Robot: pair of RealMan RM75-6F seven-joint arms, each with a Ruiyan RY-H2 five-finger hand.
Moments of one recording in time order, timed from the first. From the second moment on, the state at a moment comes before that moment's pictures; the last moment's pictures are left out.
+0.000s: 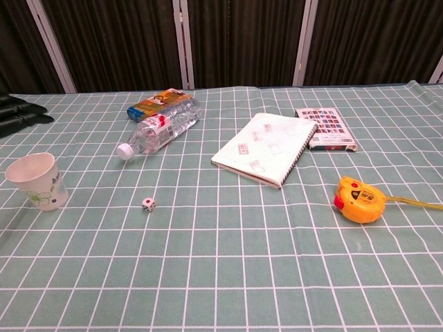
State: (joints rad) left arm -0.35 -1.34 -0.05 -1.48 1.59 1.20 0.67; right arm 0.10 -1.10 0.09 -1.62 -1.50 1.52 -0.10
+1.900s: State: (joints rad) left arm -0.51 -1.42 -0.08 -1.24 1.48 0.96 -0.59; right arm 0.10 -1.10 0.11 -1.61 -1.46 1.48 -0.09
